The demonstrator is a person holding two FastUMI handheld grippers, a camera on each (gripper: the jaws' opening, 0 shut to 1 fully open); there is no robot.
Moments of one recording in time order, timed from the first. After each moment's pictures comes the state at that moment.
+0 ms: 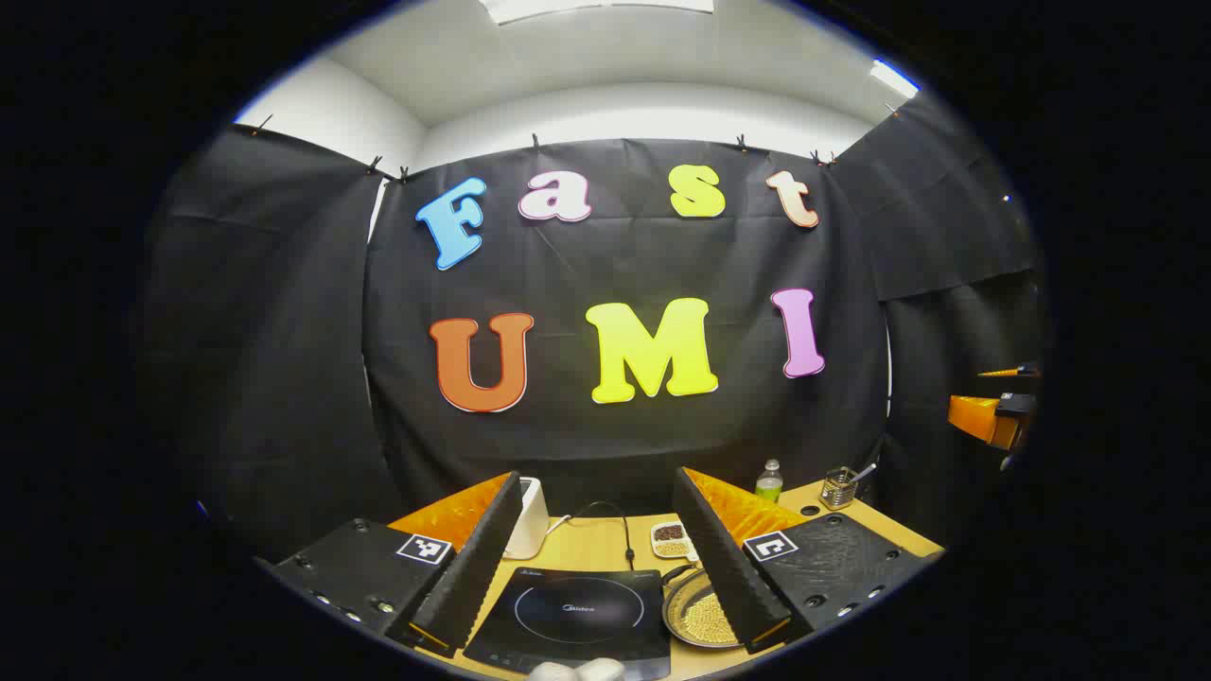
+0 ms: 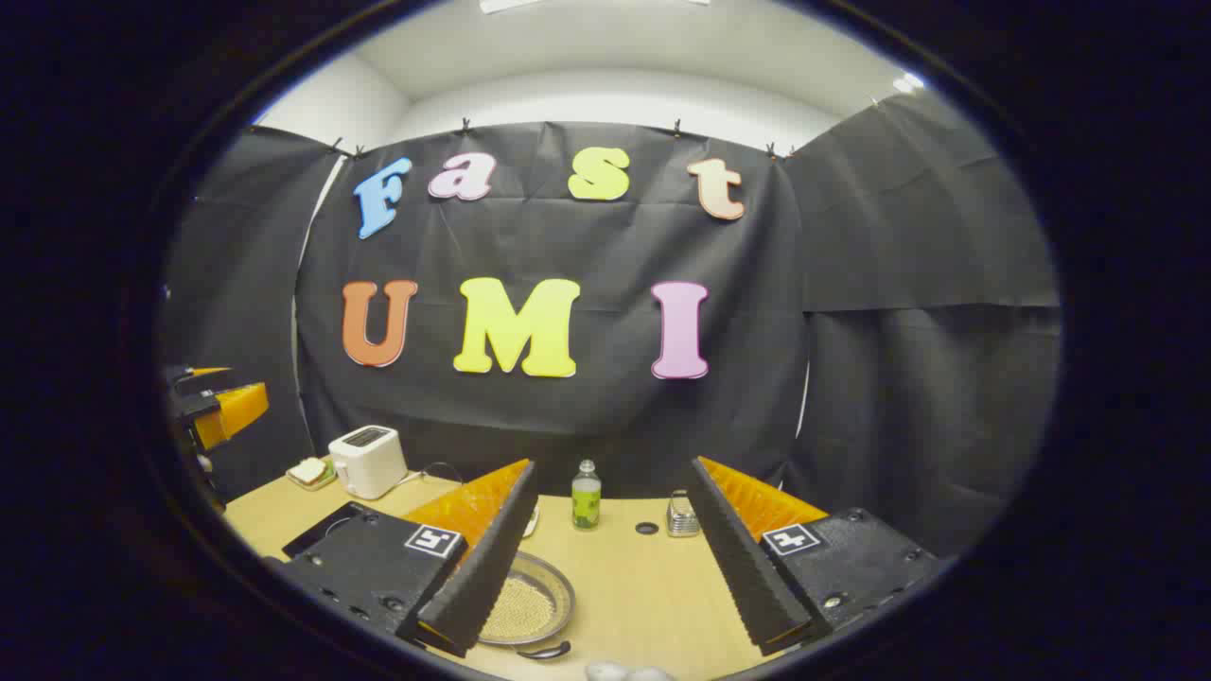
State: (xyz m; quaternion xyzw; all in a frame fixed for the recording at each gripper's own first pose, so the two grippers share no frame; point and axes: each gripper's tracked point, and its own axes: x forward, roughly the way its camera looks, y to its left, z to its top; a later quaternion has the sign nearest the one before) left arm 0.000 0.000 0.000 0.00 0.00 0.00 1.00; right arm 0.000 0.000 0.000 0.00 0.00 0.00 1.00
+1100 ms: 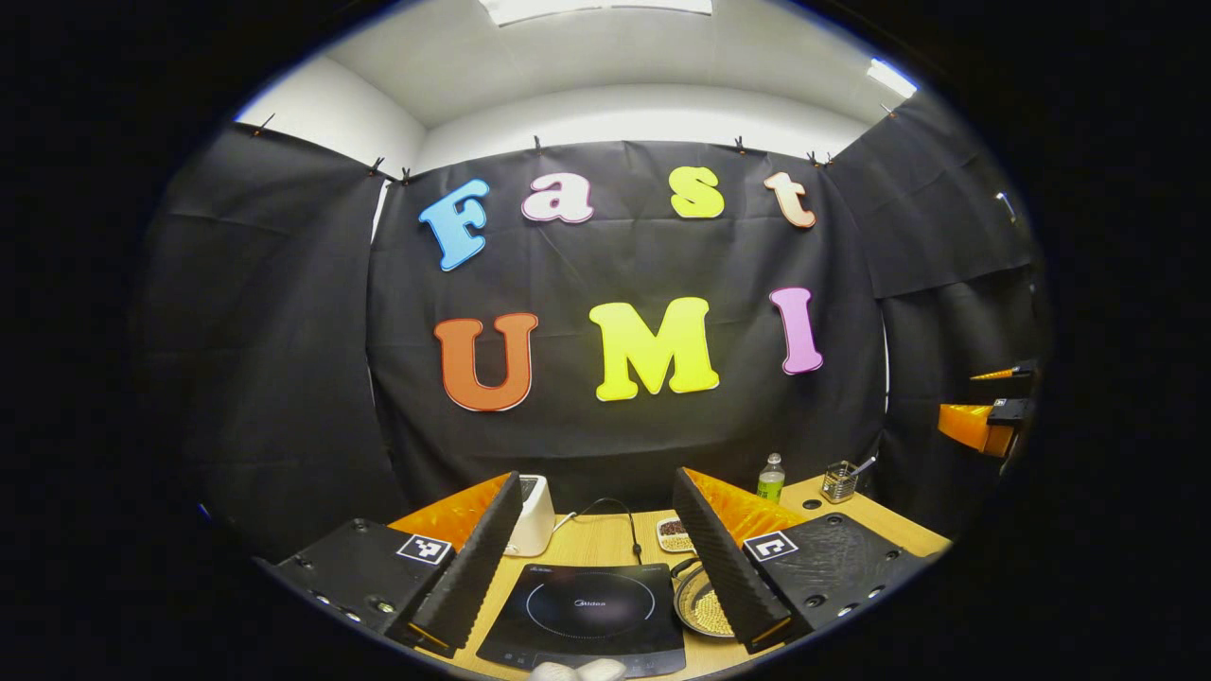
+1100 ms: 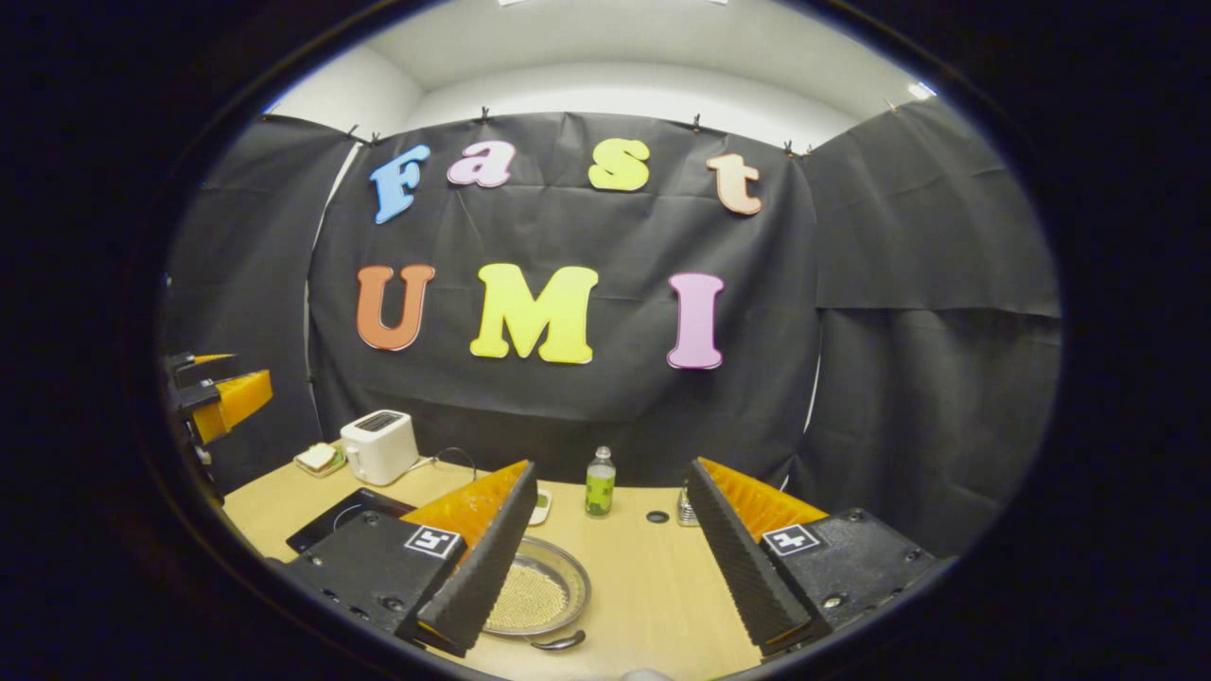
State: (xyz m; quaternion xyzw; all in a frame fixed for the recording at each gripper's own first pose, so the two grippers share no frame) left arm -0.016 0.013 -0.006 0.00 0.00 -0.01 1.00; right arm -0.011 0.033 -0.014 -0.01 0.02 0.01 1.00
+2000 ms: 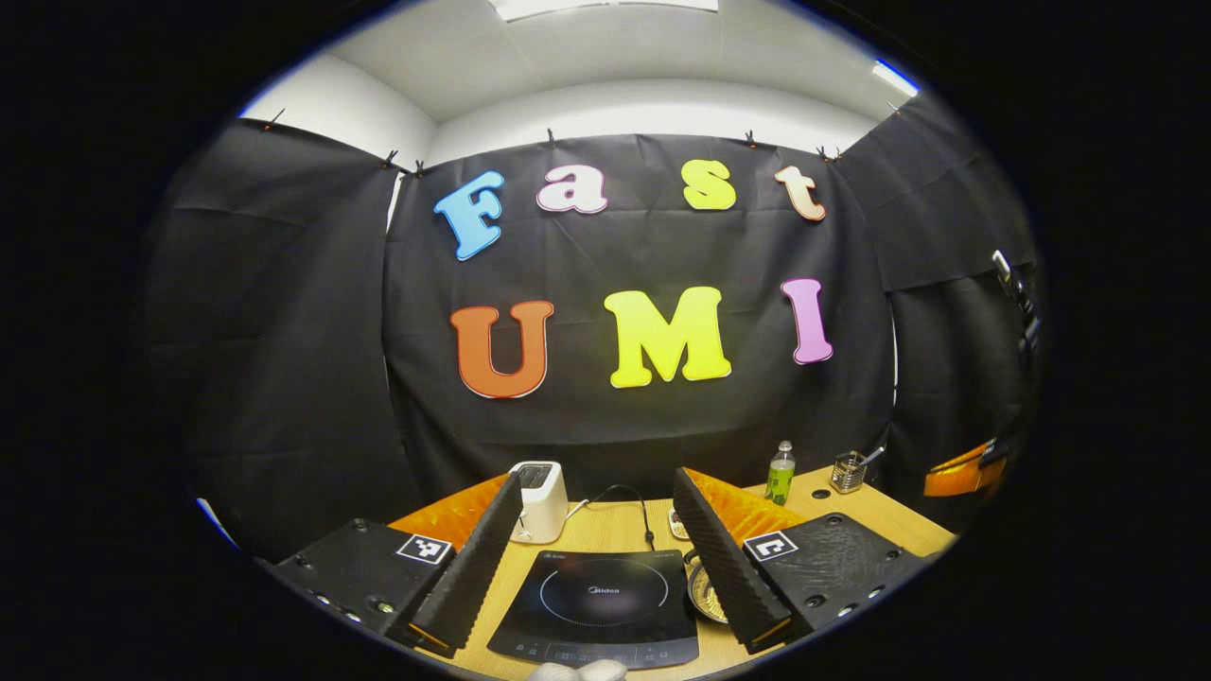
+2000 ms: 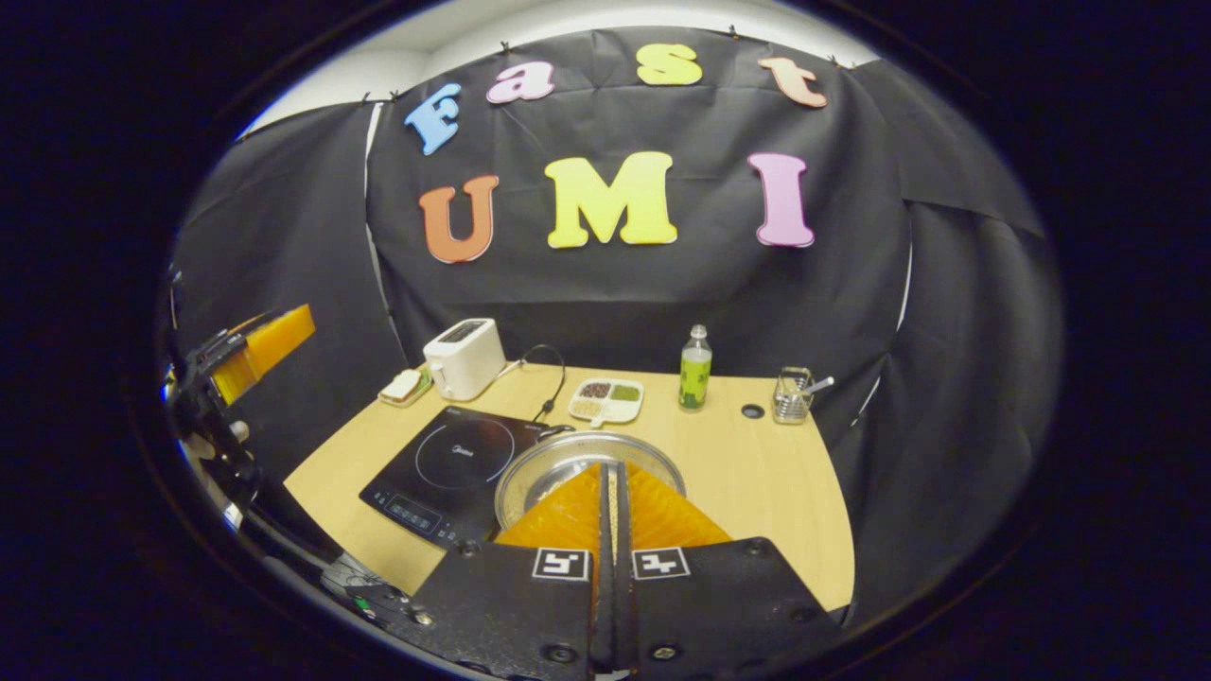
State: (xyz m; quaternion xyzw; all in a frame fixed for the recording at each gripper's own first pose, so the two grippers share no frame) left arm -0.034 0.029 -0.027 0.00 0.02 0.01 1.00; right arm -0.026 0.098 -0.127 0.02 0.22 0.14 0.96
